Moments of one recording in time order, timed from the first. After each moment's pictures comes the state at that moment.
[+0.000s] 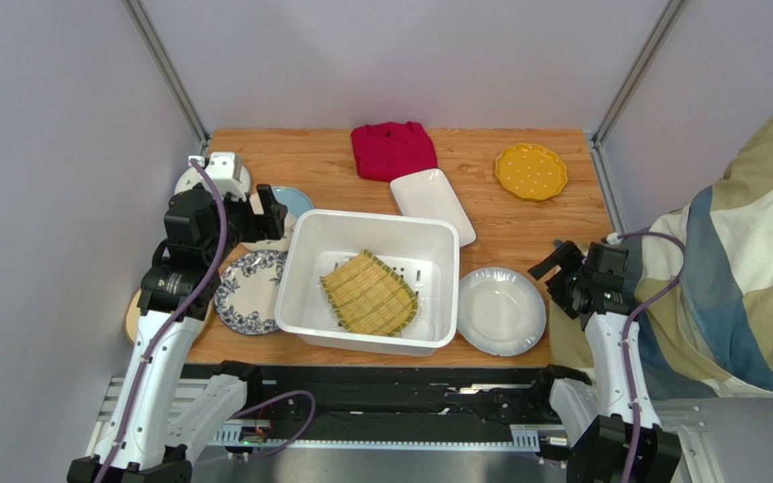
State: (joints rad) left arm -0.17 0.82 1.07 -0.56 0.04 -0.15; right arm -0.23 0.86 0.57 -0.54 -0.15 0.64
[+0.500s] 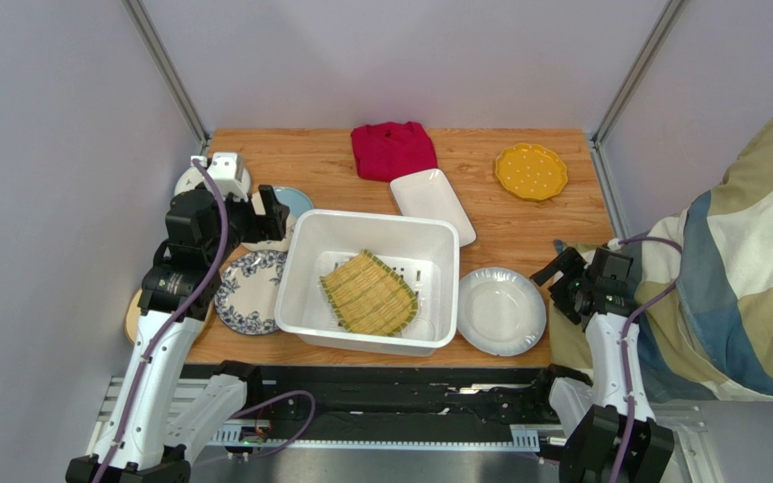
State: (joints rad) left arm -0.18 0.82 1.07 -0.56 0.04 -0.15; right arm -0.32 0.87 0.52 -0.52 -0.21 0.57
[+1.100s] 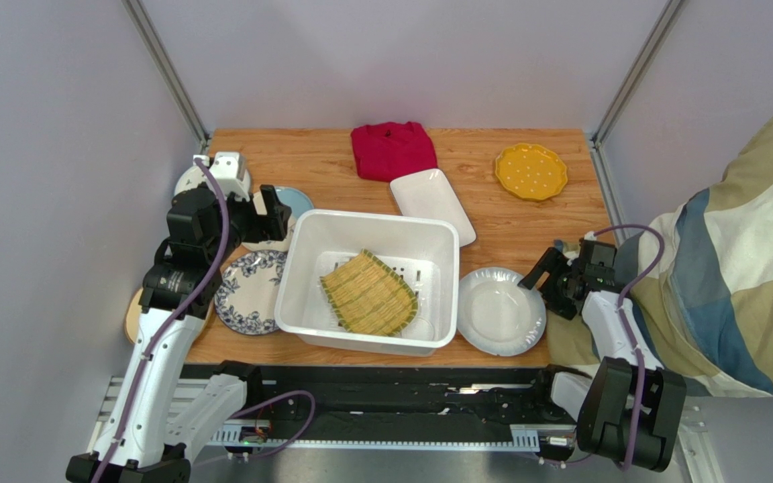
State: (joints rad) left arm -0.18 0.83 1.07 -0.56 0.06 -0.15; right arm -0.26 1.09 0.53 -0.45 -0.24 0.44
